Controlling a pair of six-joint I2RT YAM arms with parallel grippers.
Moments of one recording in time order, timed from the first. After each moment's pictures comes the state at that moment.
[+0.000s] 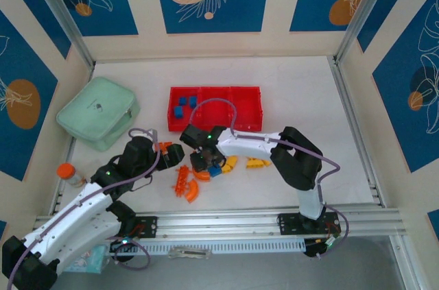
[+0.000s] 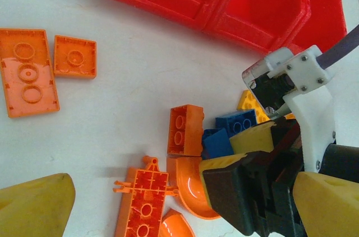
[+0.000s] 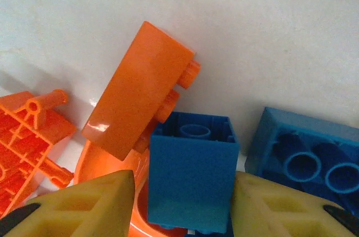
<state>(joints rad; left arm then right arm) -0.61 0.71 0.51 -0.51 0.01 -0.84 1.04 1.94 1.37 -0.75 0.05 0.53</state>
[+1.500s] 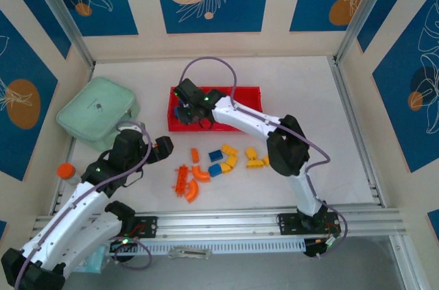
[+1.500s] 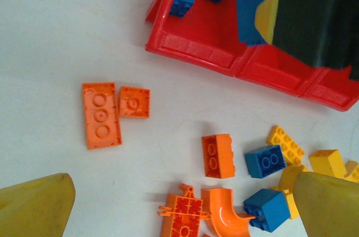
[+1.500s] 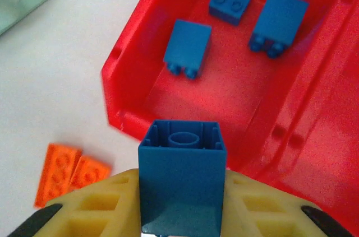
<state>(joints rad) -0.47 0.70 0.62 -0.65 -0.05 -0.72 0.87 2.14 1.91 -0.74 0.12 0.41</state>
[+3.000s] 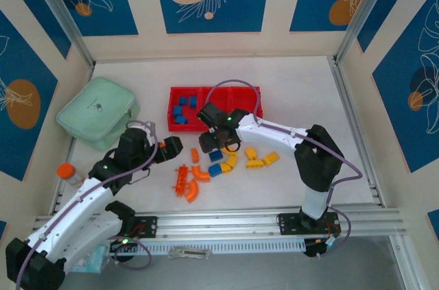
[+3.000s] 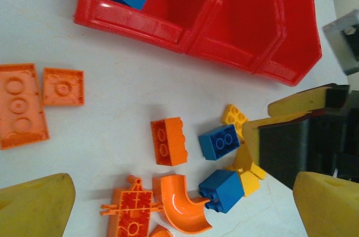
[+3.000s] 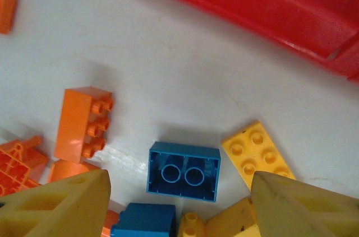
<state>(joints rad) -0.51 0.75 0.56 -0.48 0.12 -0.77 0.89 1.79 1.35 -0.76 0.08 0.47</state>
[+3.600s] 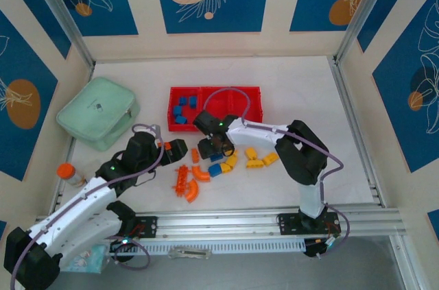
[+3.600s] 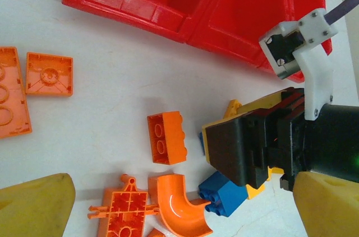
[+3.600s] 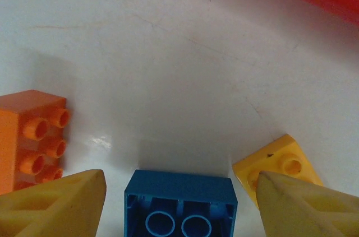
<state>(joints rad) -0.60 0.79 0.52 -0.41 0.04 -0.84 0.90 1.93 1.33 -0.70 0.08 0.49</state>
